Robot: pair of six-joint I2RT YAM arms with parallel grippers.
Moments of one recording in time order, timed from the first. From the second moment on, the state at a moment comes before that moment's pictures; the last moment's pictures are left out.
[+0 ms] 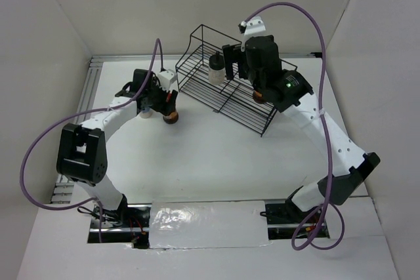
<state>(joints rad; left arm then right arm) -0.21 1.65 1.17 -0.27 0.28 0.25 0.65 1.47 1.77 -0.64 0.49 0.06</state>
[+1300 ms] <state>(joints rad) -0.63 2.04 2.26 -0.69 0.39 0.22 0.19 1.17 1.46 -0.69 0.35 0.20</state>
